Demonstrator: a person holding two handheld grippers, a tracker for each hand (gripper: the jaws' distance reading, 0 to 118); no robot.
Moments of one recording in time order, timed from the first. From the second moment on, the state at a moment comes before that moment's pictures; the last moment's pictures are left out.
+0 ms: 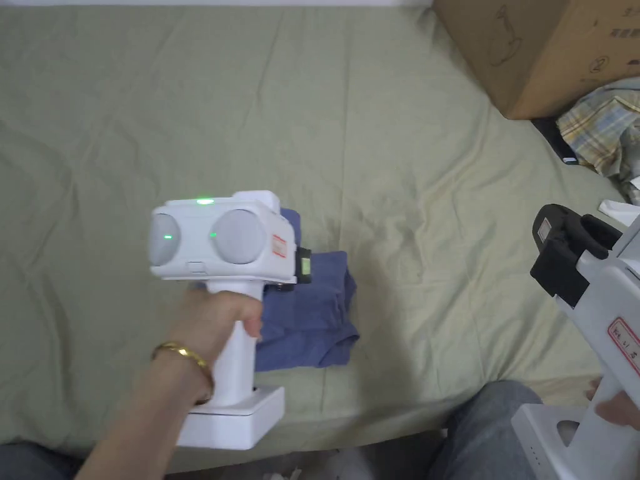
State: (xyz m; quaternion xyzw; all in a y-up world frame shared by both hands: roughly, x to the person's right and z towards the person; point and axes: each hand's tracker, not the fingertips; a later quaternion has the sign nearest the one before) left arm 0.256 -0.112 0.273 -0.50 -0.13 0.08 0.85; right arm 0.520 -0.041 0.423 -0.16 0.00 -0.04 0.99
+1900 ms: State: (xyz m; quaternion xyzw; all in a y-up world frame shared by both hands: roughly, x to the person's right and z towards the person) left arm 0.153 -0.079 0.372 -0.18 0.03 -0.02 0.98; right arm 0.394 -0.110 0.347 -0.23 0.14 -0.02 0.96
